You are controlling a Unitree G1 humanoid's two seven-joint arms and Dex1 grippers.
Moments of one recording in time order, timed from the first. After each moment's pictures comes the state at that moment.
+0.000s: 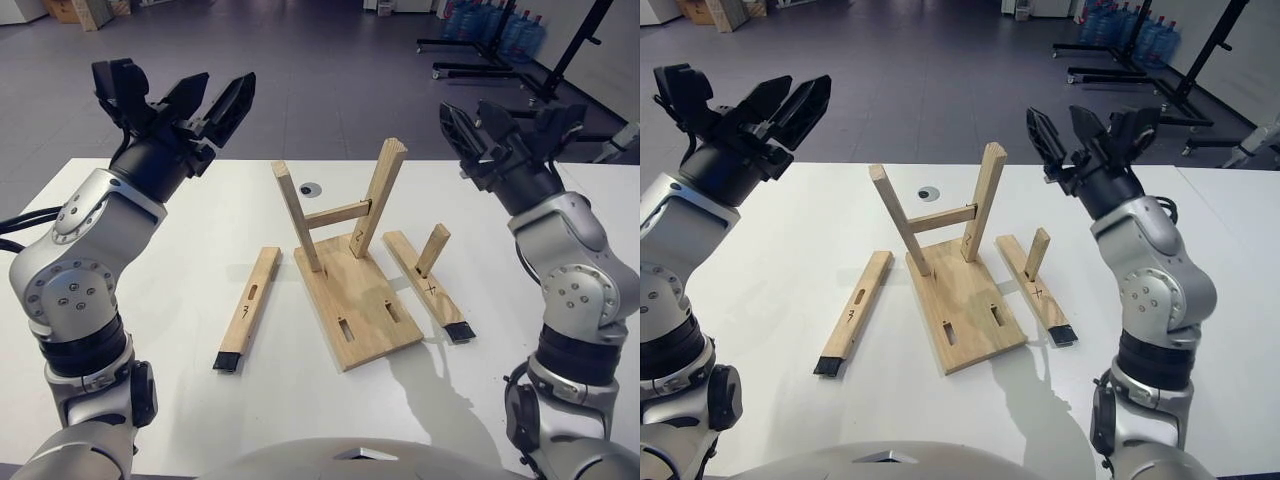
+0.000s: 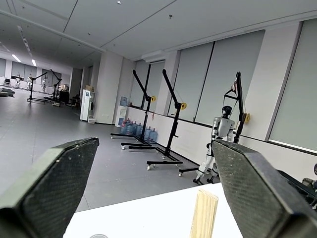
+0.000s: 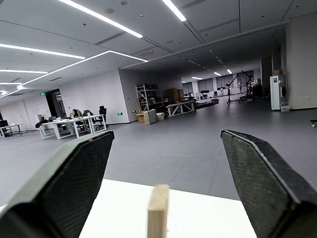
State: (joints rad) left arm -0.52 0.46 0.30 -0.56 -1.08 0.81 0.03; right arm -0.44 -0.40 -0.29 -0.42 0.78 0.64 0.16
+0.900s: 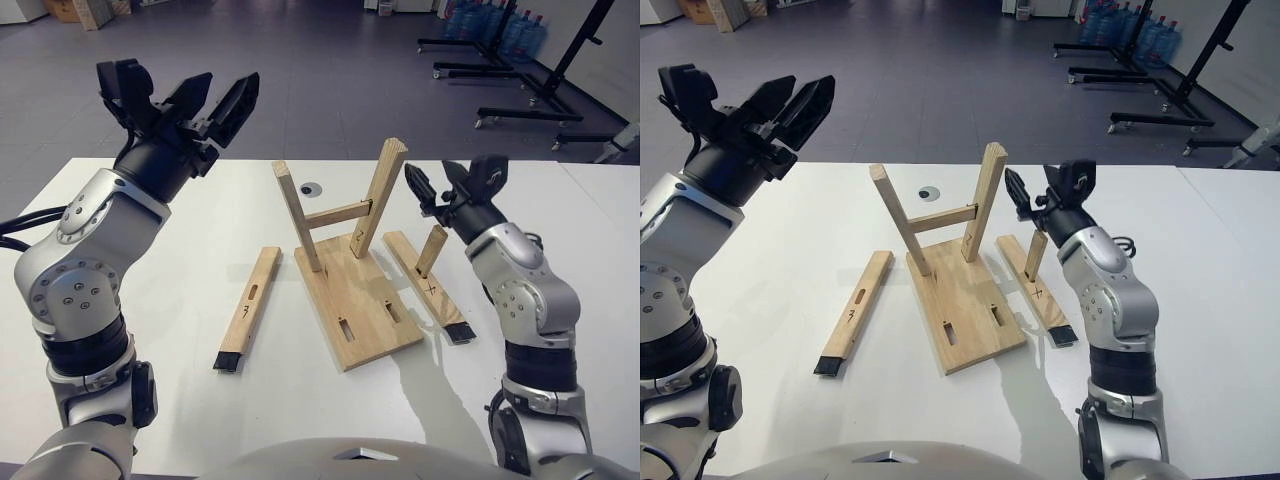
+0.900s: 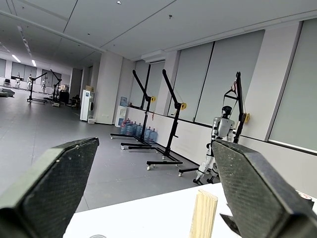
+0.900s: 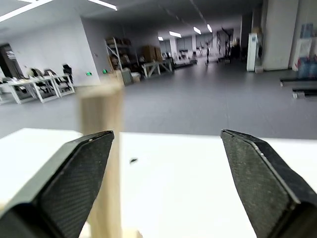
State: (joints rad) left arm -0.52 0.46 0.28 -0.56 -1.08 0.80 0.04; right arm -0.26 -0.33 -0.16 -0.21 0.51 0.51 0.19
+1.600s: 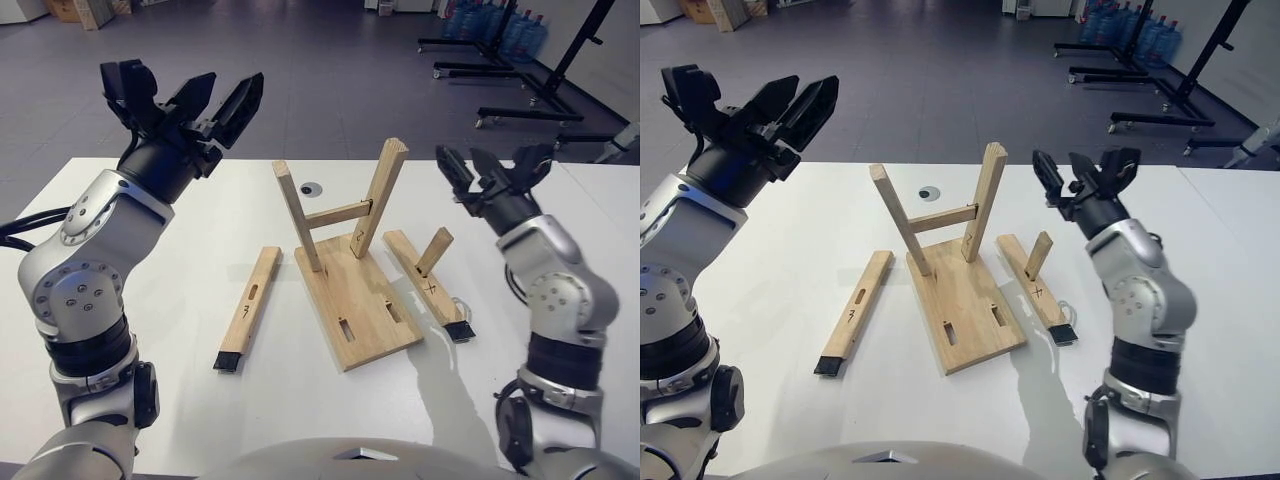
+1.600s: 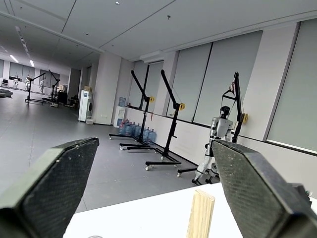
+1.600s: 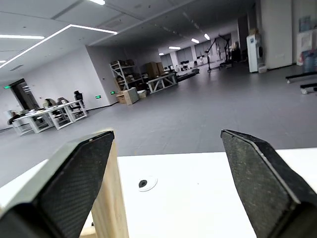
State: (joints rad) left arm -0.52 0.45 0.28 -0.58 -1.08 0.80 0.05; right arm -0.35 -0.43 -0.37 -0.28 0.73 0.67 0.24
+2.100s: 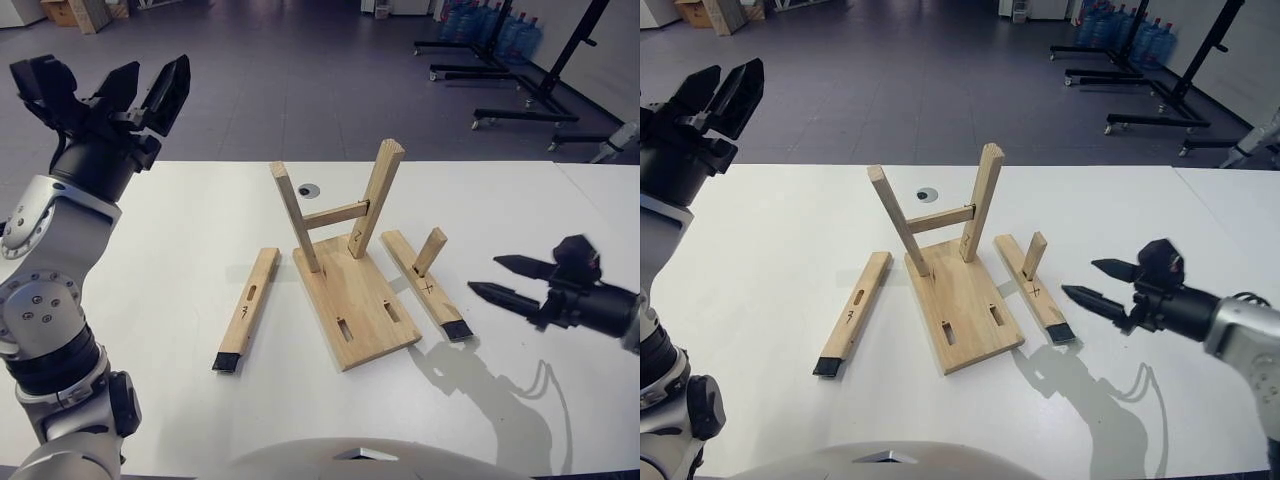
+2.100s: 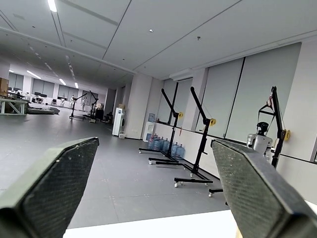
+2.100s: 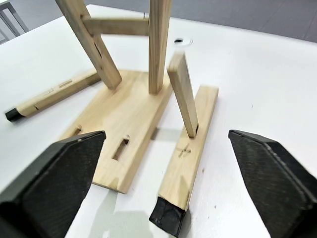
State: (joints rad) left arm -0.45 0.53 0.44 -0.57 -1.06 0.76 0.05; right arm 0.25 -0.86 -0.47 -0.41 0.73 0.81 0.83
